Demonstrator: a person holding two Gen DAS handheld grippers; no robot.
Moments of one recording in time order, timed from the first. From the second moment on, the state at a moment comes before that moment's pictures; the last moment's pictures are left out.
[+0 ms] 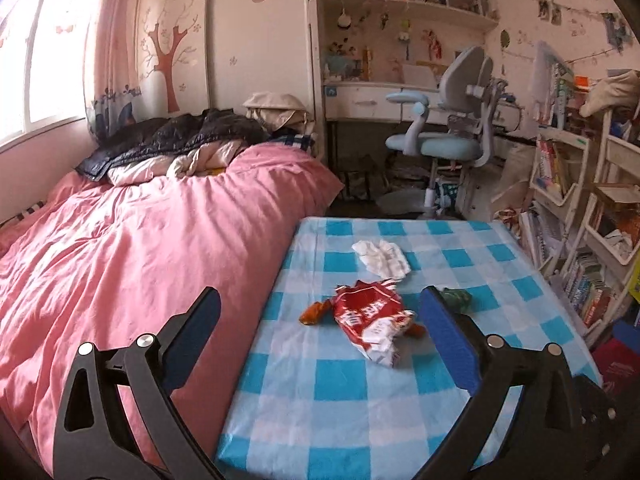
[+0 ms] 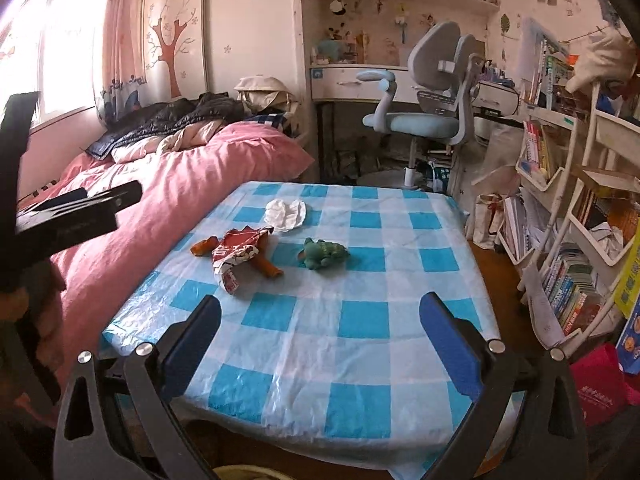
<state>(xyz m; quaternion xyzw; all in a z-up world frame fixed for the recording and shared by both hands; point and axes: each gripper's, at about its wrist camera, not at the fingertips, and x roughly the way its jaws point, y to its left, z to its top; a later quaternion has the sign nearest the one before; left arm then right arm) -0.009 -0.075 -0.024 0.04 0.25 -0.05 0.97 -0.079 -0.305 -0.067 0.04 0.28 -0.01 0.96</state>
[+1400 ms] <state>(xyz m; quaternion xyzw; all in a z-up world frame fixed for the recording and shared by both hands) 0.058 -0.031 -0.048 -0.06 0.37 -0.03 0.93 0.028 -0.326 -0.110 0.04 0.39 -0.02 0.92</state>
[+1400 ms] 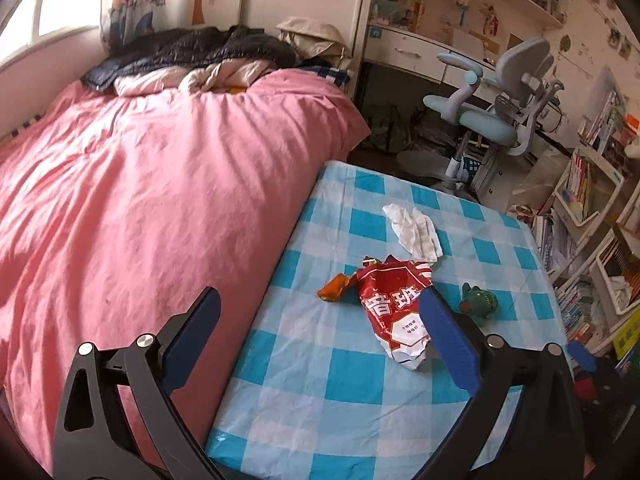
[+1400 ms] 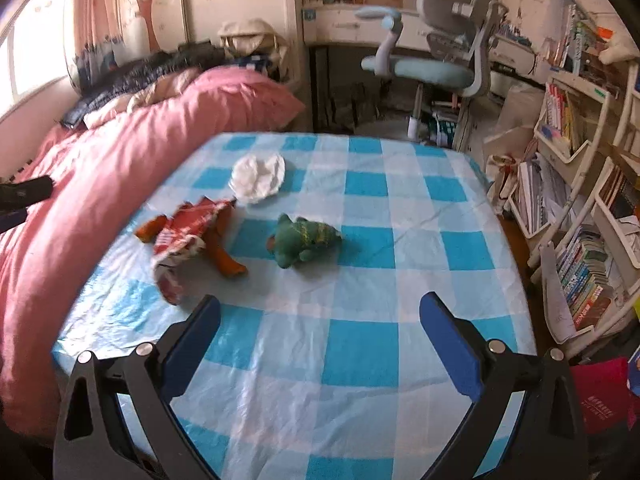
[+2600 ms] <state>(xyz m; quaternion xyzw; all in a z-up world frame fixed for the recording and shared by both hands) 0.079 -0.115 -0.132 0.07 0.46 -0.12 0.88 0.055 -0.356 -0.118 0.11 0.40 0.01 0.91</state>
